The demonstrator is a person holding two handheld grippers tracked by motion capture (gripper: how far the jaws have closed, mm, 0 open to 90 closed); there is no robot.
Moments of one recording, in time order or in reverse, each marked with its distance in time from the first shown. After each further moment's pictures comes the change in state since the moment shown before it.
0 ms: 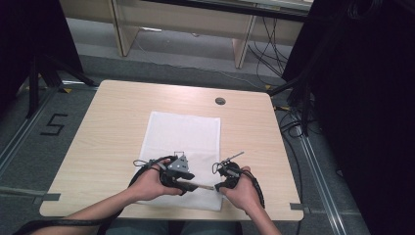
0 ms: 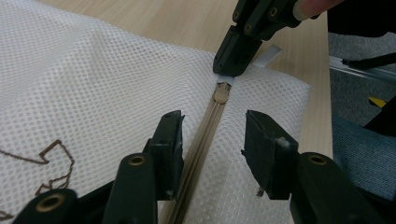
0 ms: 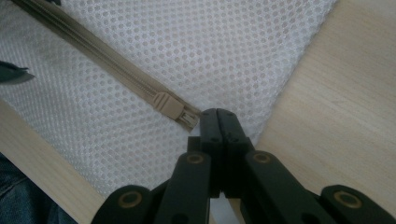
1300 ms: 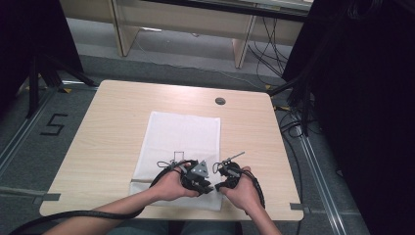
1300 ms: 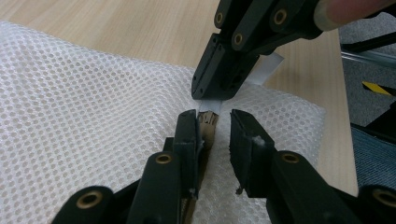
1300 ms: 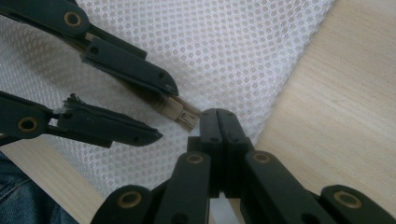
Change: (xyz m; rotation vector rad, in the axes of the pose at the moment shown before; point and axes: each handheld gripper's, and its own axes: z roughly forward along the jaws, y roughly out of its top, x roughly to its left) left arm -0.007 0.017 0.052 0.060 -0.052 0.039; right arm -0.002 0.000 0.000 0.002 -0.001 0.000
